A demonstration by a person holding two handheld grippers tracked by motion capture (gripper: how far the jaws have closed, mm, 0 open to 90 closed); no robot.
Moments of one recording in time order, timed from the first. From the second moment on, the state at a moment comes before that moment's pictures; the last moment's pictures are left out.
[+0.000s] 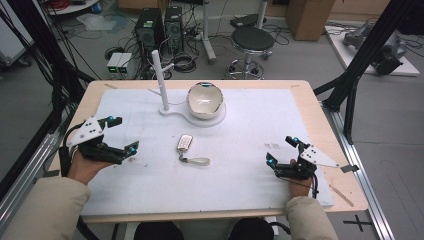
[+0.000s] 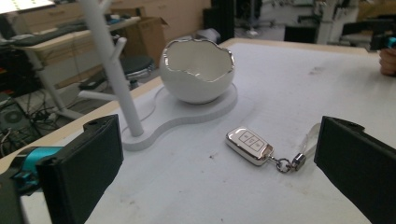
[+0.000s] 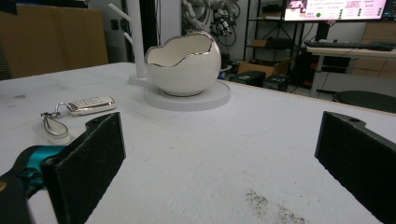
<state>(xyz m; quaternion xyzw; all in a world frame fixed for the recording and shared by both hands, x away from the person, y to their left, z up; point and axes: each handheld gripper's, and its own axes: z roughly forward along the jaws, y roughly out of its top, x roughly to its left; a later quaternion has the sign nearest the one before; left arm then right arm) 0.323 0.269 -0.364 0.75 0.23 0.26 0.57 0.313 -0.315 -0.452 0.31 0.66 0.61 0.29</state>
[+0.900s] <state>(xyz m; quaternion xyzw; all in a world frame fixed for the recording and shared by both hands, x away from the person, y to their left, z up) 0.383 0.146 -0.320 0.92 0.02 0.14 0.36 0.313 -0.315 -0.452 0.32 0.66 0.61 0.29</state>
